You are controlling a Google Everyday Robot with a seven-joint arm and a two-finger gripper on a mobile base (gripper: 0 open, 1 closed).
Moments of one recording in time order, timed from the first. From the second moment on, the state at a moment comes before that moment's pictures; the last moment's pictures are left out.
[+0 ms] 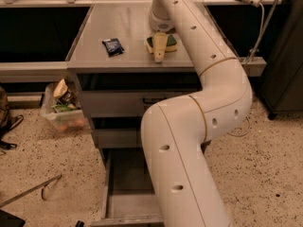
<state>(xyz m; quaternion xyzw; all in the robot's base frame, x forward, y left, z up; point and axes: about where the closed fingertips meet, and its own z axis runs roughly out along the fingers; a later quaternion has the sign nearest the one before) 0.858 -0.033 0.852 -0.74 0.63 -0.11 0.23</state>
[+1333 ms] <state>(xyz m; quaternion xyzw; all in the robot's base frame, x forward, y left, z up) 0.858 -0.033 0.852 -0.74 0.63 -0.11 0.23</state>
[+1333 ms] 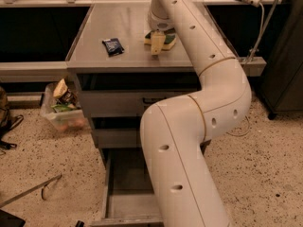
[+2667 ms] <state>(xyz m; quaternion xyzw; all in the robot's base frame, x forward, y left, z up) 0.827 -0.024 0.835 -0.72 0.66 -0.05 0.19</state>
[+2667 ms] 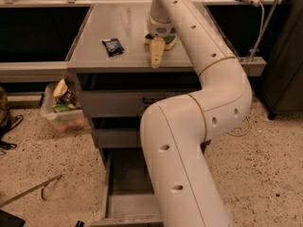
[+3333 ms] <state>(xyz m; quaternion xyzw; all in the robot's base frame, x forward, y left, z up) 0.826 -0.024 0.834 -0.72 0.66 -0.05 0.19</state>
